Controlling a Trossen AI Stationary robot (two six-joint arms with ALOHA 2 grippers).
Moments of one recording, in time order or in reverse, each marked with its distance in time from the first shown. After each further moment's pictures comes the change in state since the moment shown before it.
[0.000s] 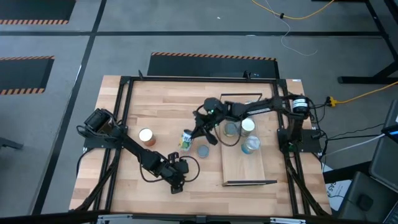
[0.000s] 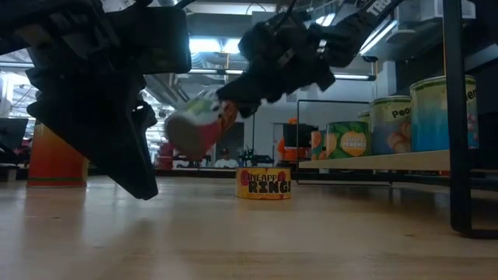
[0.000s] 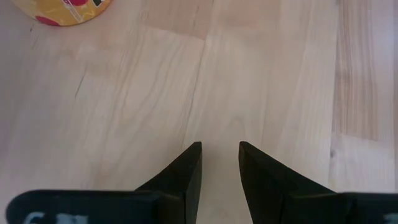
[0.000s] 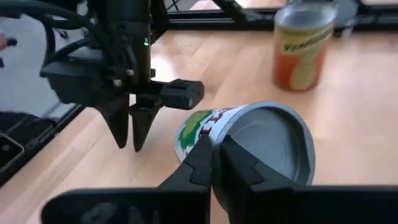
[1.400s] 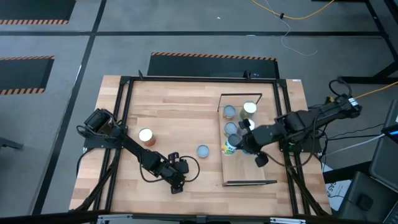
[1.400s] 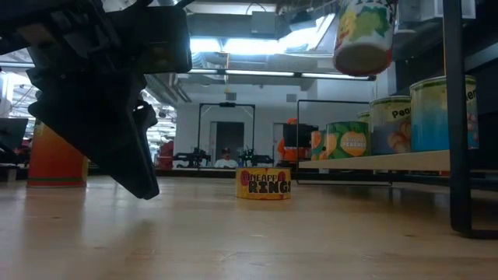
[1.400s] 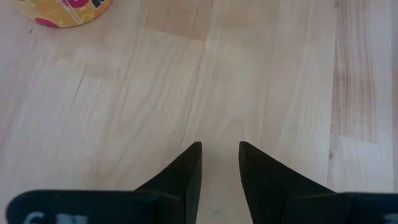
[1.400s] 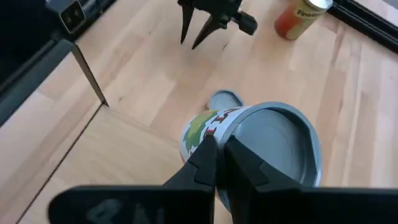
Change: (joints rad) left arm -0.001 0.001 0.000 0.006 -0.002 -0.001; right arm 0.525 -0.713 0.000 -1.009 0.788 -0.107
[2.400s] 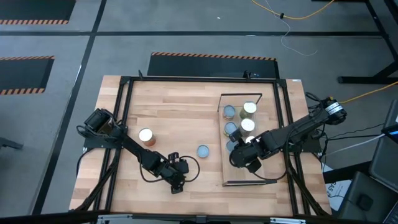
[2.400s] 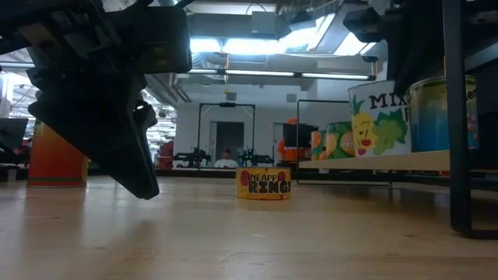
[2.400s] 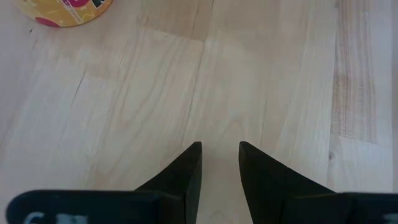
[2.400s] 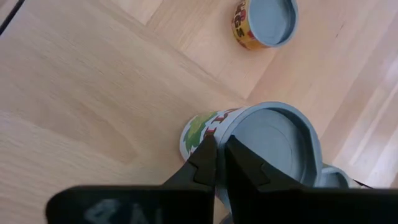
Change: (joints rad) left arm 0.000 0.000 0.000 0.000 0.000 -0.004; right arm 0.080 0.305 0.000 -0.137 0.163 -0.026
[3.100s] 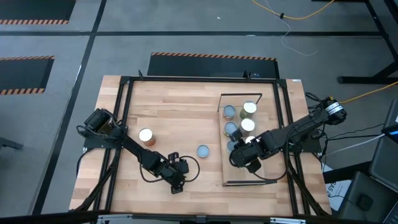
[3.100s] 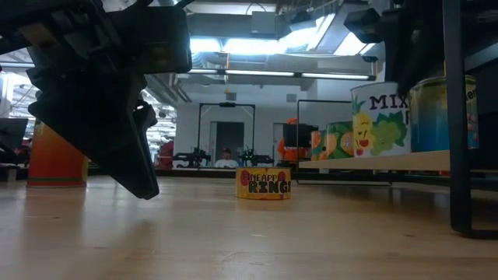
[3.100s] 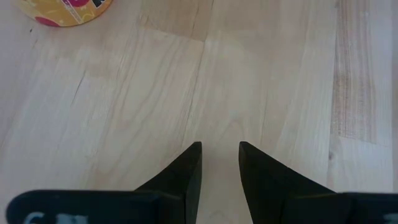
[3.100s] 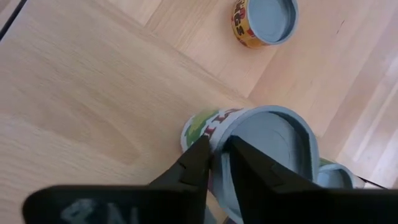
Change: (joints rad) left arm 0.000 0.000 0.000 0.000 0.000 -0.002; right arm 0.000 0.000 0.000 -0.005 -0.001 0.025
